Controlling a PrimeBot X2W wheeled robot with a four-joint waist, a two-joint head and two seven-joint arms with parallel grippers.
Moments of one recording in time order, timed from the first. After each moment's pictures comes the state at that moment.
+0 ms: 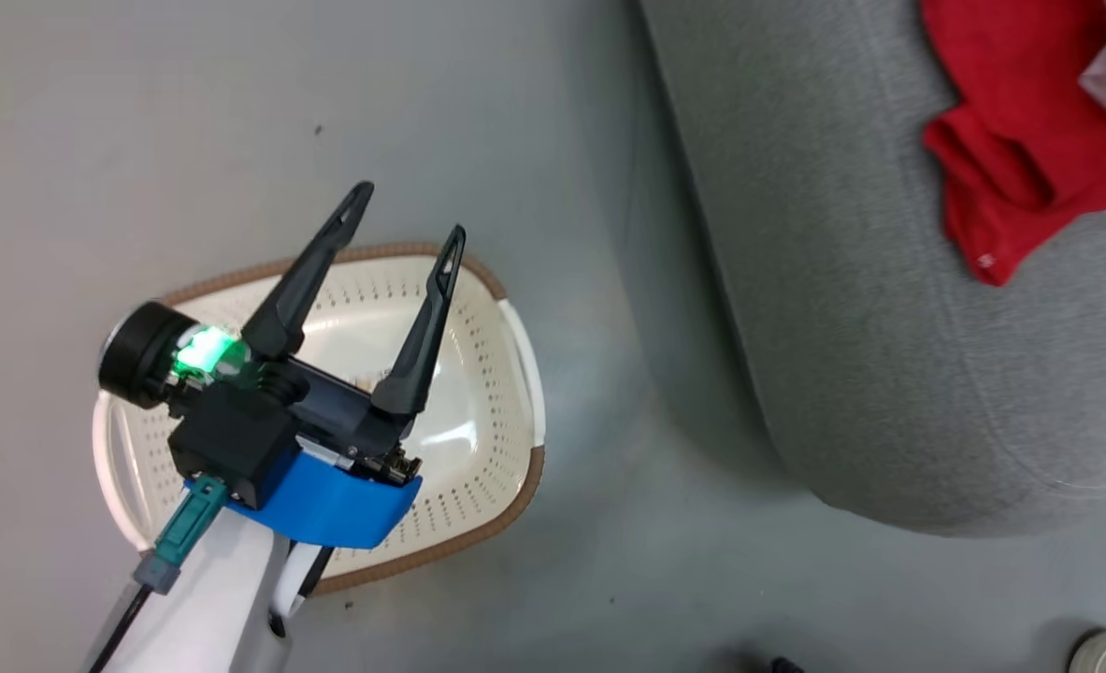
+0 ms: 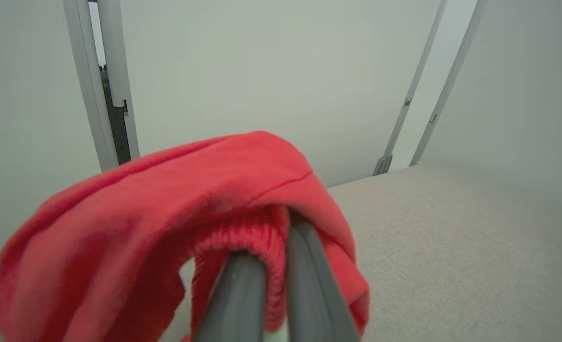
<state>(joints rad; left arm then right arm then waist) -0.38 0.29 -0.41 -0.01 -0.19 -0.13 -0.26 -1.12 -0.36 -0.45 0.60 0.08 0.13 -0.01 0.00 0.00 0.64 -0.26</state>
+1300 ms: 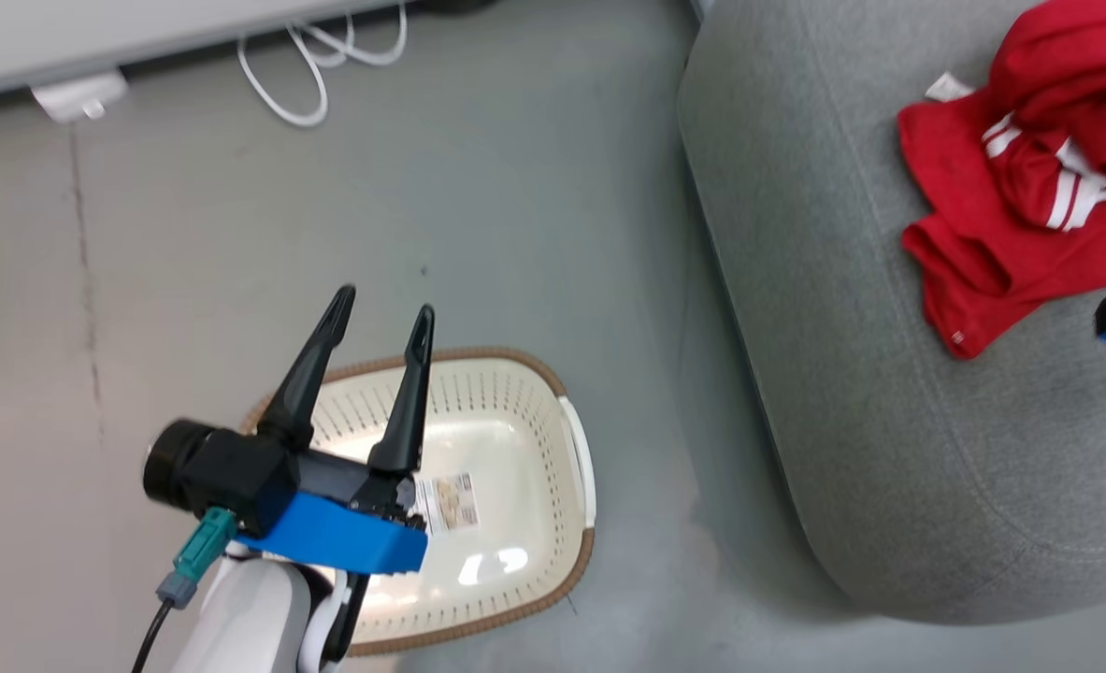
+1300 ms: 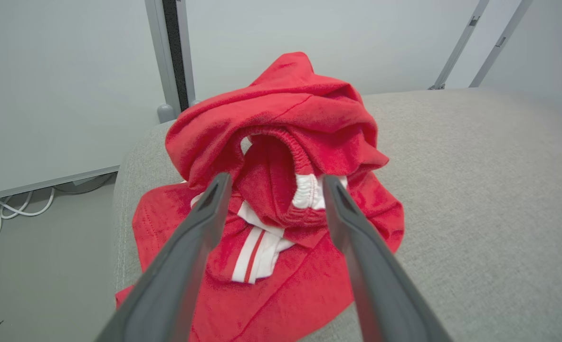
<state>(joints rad) -0.26 0.17 -0.32 0.11 -0.27 -0.13 -0.26 -0.80 -0.31 -0.32 0.89 0.03 0.13 -0.21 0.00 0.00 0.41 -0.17</state>
